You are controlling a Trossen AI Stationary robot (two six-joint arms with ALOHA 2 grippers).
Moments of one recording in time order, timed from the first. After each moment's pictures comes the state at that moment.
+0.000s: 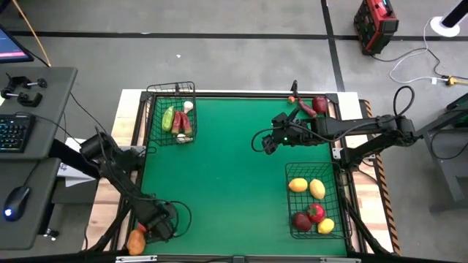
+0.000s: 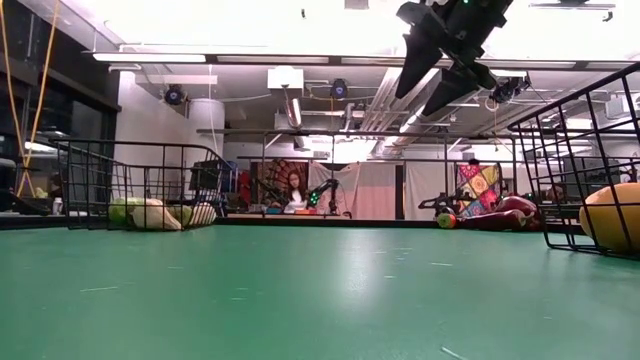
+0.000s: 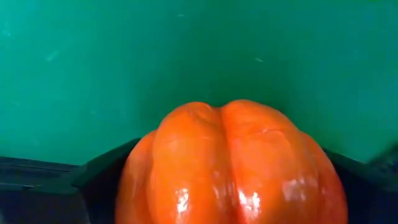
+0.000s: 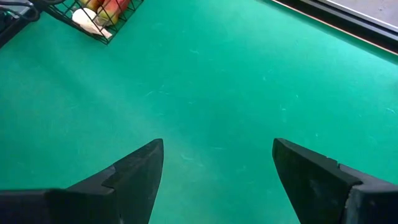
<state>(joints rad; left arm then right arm) -0.90 1.74 0.96 -0.92 0.39 -1.13 -0.01 1.34 1.11 -0.72 0.39 0.78</state>
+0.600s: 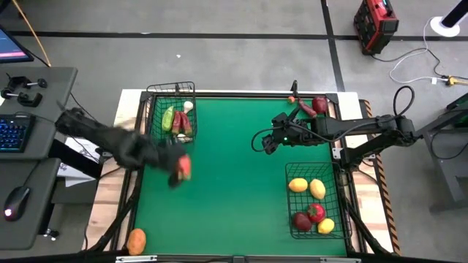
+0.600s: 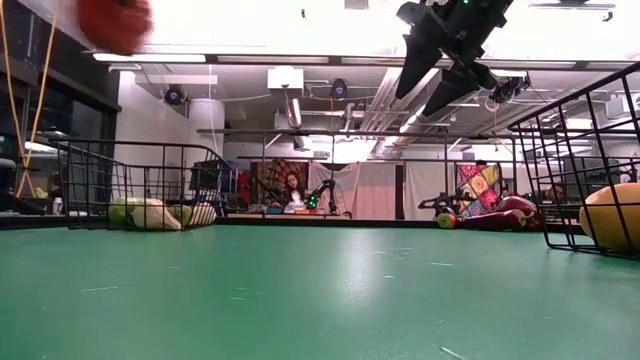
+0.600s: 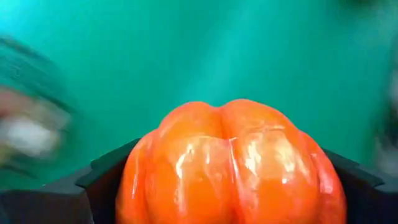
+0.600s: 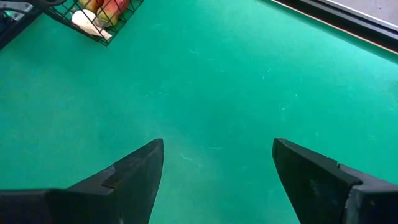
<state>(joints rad) -0.37 1.16 1.16 -1.08 -0.29 -0.78 -0.01 1.34 1.11 -0.72 0.39 0.79</state>
